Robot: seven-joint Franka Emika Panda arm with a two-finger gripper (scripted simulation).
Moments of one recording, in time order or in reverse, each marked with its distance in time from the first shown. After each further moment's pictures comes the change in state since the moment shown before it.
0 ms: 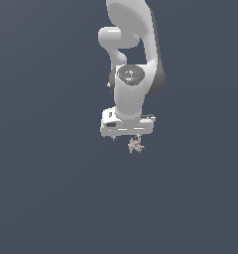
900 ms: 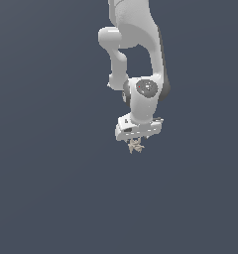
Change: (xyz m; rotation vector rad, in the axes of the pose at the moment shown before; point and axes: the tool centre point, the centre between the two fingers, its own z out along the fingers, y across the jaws) arm -0.026 -0.057 0.060 0.003 0.003 -0.136
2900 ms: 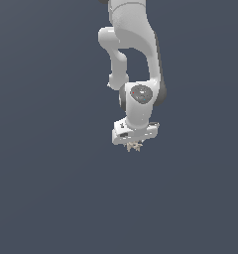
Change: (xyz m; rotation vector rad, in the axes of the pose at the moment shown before) arm 0.009 0.018 0.012 0.000 0.001 -0.002
